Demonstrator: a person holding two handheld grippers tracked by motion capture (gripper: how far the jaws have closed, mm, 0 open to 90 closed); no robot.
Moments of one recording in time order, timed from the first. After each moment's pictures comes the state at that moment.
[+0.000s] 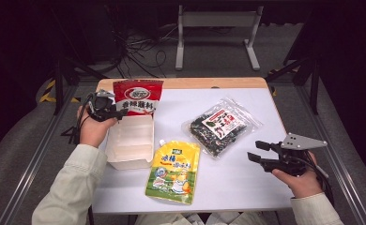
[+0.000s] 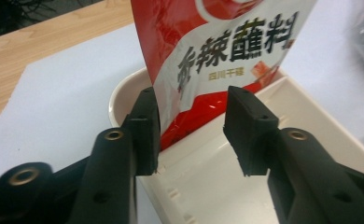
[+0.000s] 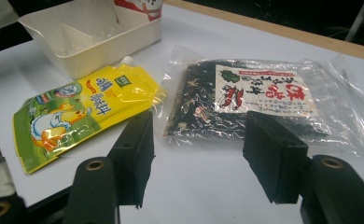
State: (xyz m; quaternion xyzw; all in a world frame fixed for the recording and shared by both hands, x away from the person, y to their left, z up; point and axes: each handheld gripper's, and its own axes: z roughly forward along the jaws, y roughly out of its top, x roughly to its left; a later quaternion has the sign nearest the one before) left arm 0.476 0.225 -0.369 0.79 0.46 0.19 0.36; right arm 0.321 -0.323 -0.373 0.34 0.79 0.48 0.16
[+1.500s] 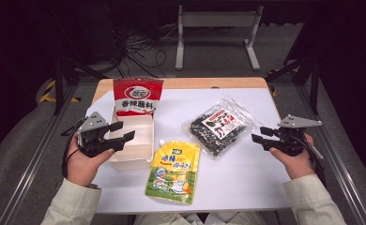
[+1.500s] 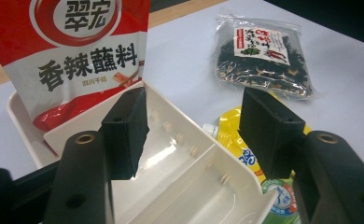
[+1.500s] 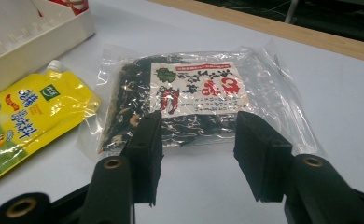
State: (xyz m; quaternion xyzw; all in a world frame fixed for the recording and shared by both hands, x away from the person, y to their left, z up) left arm 0.359 0.208 -0.340 0.79 0.36 0.17 0.47; right arm 0.363 -0.325 -0.355 0.42 0.78 0.42 0.21
